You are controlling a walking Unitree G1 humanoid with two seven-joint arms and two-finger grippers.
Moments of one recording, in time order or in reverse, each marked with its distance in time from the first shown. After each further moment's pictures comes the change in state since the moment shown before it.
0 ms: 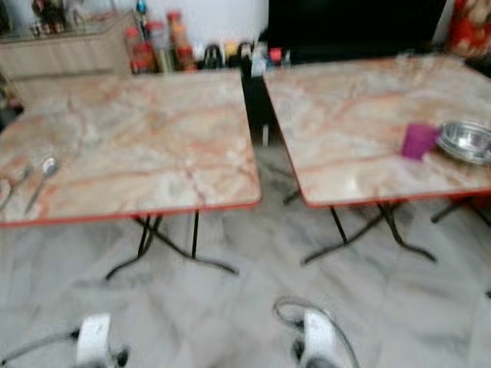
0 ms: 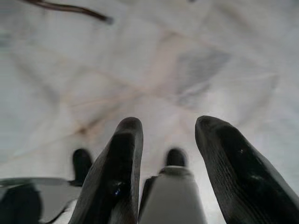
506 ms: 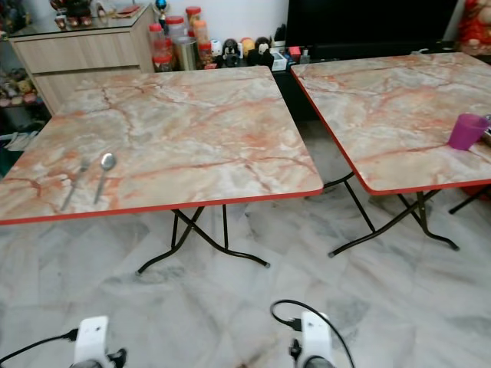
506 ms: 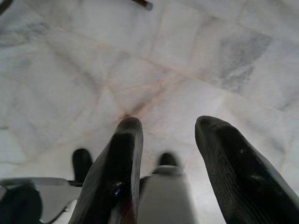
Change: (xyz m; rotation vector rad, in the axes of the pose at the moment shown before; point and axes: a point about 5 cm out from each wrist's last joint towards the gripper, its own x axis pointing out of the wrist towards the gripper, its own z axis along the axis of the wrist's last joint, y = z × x) left arm 0.001 0.001 0.008 -0.007 -0.022 0.010; right arm 0.000 -0.004 0.003 -0.002 -0.007 -0.010
